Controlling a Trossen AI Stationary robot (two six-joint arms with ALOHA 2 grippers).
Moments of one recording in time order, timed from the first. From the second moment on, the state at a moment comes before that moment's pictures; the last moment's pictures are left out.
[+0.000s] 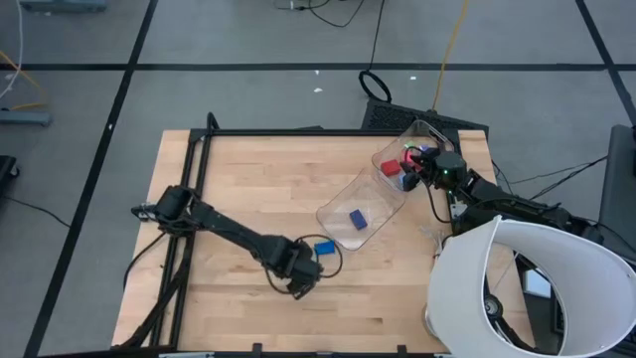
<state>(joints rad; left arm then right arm) -0.36 1.98 1.46 -0.97 0.02 -1.02 -0.70 0.69 0.21 0.05 0.13 0.22</state>
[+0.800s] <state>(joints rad) -0.41 1.98 1.46 -0.97 -0.23 -0.06 -0.70 0.69 0.21 0.06 0.13 0.22</state>
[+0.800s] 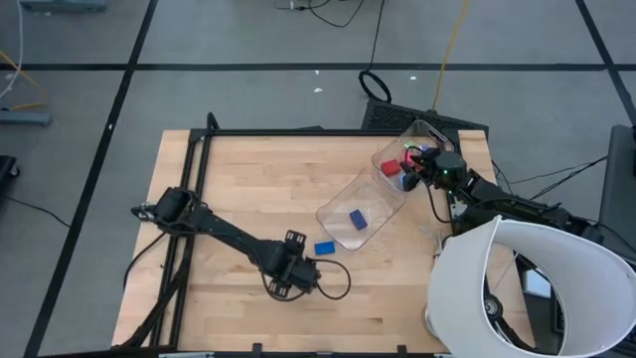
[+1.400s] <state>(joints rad) -0.37 1.98 1.37 -0.89 -0.09 0.19 -0.70 0.69 0.21 0.06 0.13 0.22</state>
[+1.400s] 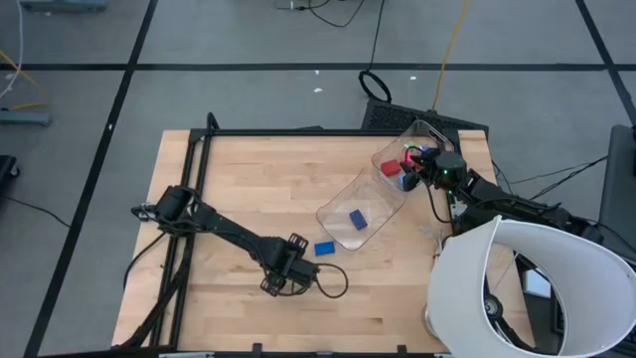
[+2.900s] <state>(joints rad) -0.29 1.98 1.25 -0.65 0.00 -0.49 -0.70 0.69 0.21 0.06 0.13 0.22</state>
